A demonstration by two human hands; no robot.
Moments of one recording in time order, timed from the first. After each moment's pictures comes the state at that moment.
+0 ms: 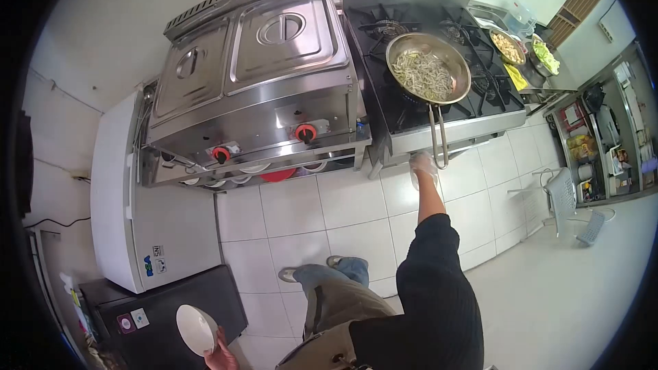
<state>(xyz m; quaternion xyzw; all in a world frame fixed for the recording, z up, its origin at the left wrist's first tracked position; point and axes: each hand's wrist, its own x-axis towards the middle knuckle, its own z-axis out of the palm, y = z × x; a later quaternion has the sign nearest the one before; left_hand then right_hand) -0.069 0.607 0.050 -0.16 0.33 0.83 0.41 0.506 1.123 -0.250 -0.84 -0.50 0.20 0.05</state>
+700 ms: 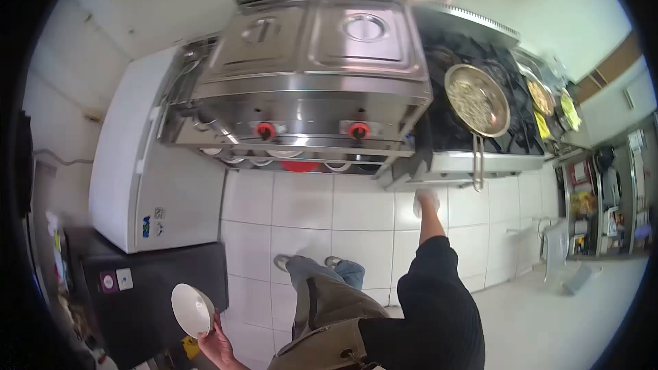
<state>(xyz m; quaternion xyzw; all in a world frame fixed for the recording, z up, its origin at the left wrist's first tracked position) -0.092 0.593 0.032 -0.17 0.31 0.84 0.40 0.430 1.074 -0.257 -0.85 -0.45 0.27 -0.05</state>
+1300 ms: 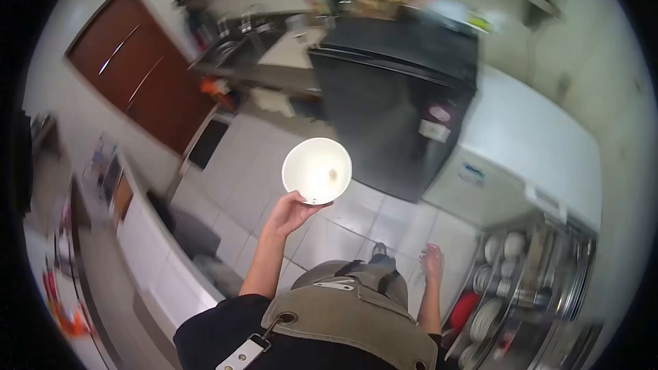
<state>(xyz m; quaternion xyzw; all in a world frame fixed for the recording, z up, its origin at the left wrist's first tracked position) -0.114 0.352 0.122 -0.16 0.28 0.95 -0.04 -0.209 0.755 -0.167 -0.13 -0.70 0.67 -0.21</state>
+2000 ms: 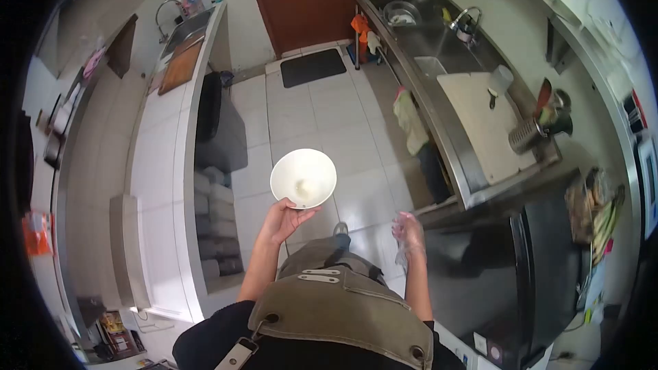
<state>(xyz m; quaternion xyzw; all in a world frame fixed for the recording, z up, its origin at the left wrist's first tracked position) -0.087 0.134 0.057 -0.30 0.15 0.85 -0.42 -0.417 0.226 -0.064 0.13 -0.57 0.55 -0.59</state>
